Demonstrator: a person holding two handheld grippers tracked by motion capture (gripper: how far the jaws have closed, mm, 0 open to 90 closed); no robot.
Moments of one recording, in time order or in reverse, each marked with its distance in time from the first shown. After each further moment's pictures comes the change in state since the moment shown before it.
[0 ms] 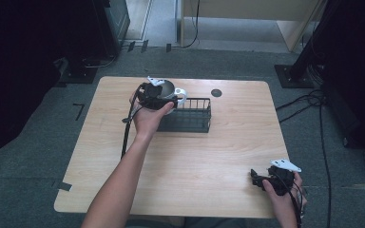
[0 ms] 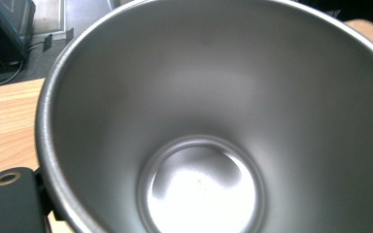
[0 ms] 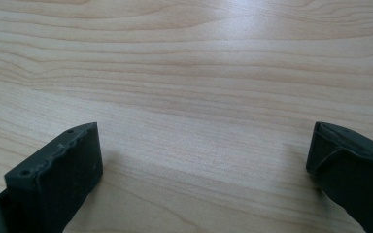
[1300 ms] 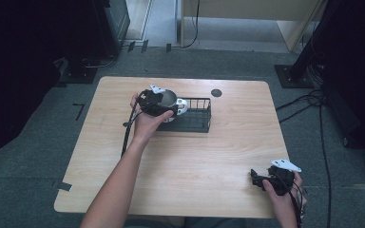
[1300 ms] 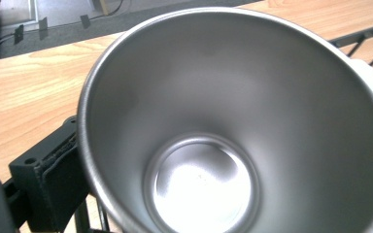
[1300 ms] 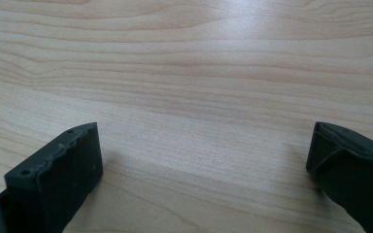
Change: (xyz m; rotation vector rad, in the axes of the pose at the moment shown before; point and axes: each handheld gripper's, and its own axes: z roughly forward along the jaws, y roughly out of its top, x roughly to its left) left arm 0.010 -0.026 0.020 0.046 -0.074 0.062; right arm 0.000 0.000 0.000 0.000 0.000 0.000
